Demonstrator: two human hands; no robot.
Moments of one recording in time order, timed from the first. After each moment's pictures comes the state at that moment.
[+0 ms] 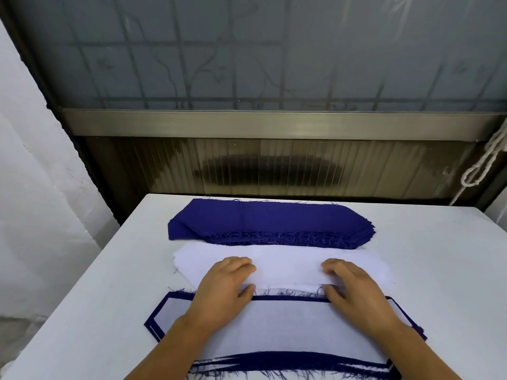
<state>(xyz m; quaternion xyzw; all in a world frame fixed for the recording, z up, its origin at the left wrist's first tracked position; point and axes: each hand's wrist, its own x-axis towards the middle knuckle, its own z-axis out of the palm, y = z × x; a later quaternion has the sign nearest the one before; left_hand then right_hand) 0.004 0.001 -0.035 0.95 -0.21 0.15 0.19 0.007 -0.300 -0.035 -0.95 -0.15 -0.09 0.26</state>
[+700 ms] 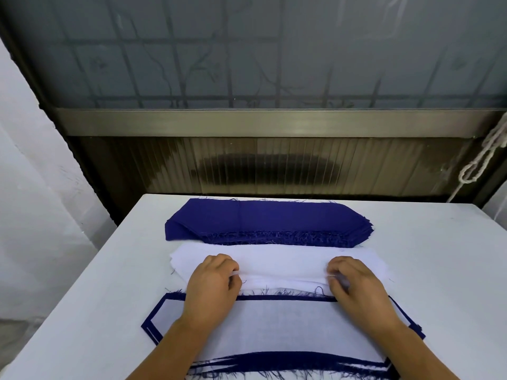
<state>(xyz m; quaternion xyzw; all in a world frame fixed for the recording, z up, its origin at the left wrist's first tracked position) 0.003 0.003 -0.036 0.95 -0.10 0.21 0.22 0.006 -0.302 -0.038 -0.94 -0.12 -0.17 0.28</state>
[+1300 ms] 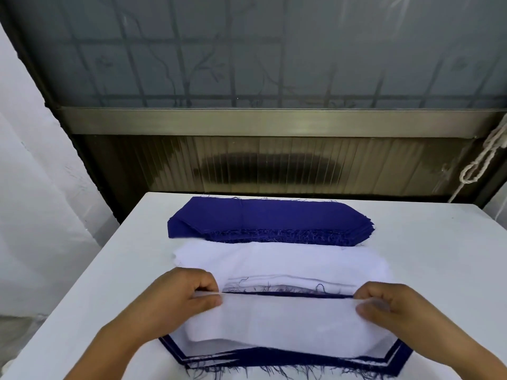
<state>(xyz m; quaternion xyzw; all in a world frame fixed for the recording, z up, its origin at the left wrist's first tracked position) -0.038 0.061 0.040 0.94 -0.14 -0.09 0.29 -0.048 -0.335 0.041 -0.89 -0.10 0.14 0.42</state>
